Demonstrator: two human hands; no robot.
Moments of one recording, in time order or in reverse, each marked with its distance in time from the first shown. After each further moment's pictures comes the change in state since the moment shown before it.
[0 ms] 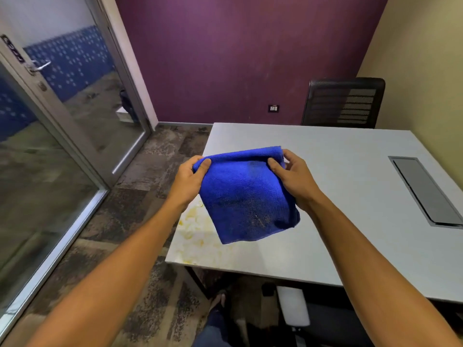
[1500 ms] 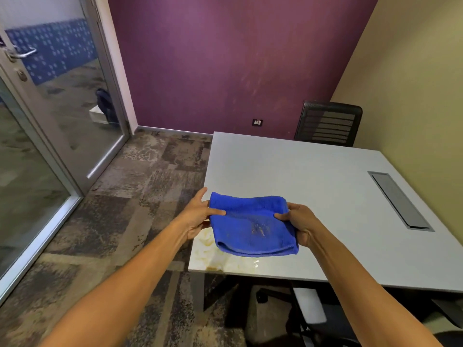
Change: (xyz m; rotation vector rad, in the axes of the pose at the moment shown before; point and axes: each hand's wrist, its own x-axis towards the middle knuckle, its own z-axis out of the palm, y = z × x) left_hand -0.027 -0.064 -0.121 -0.436 -0.327 -0.571; right_hand -0.051 0.019 0.130 0.117 0.219 0.572
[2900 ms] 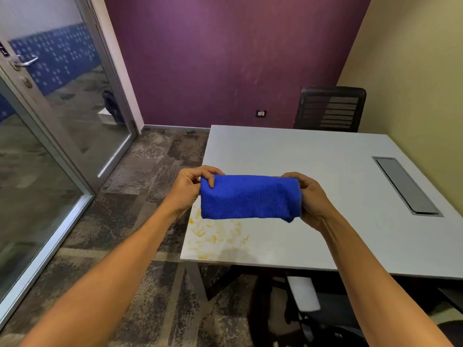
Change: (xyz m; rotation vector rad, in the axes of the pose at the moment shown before) left_hand -0.028 0.031 0.056 0.359 -0.040 0.609; right_hand -0.016 -0.021 -0.072 0.012 -0.163 -0.371
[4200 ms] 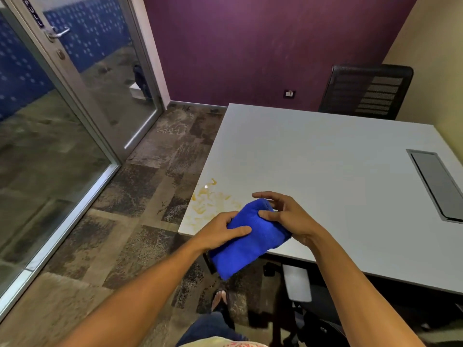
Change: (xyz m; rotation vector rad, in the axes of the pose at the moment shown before) left_hand -0.061 -0.102 0.119 0.190 -0.253 -0.329; right_hand 0.002 0.072 -0.025 -0.238 -0.405 0.115
